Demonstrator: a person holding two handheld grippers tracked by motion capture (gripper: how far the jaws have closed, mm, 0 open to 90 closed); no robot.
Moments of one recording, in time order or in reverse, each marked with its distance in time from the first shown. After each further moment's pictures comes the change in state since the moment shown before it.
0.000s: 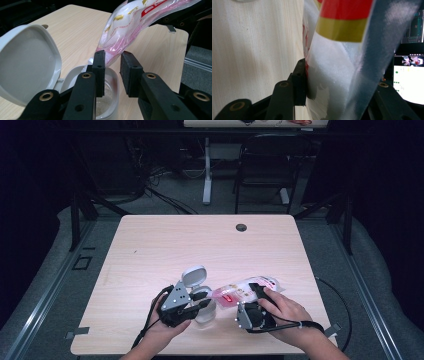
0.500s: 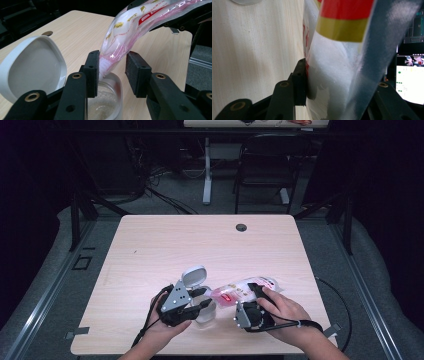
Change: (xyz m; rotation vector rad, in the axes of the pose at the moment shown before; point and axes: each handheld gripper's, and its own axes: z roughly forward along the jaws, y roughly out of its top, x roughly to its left) left arm -0.002 0.006 -0.002 -0.030 0.027 0.045; right arm -0.002 0.004 0.000 0.015 0.015 -0.004
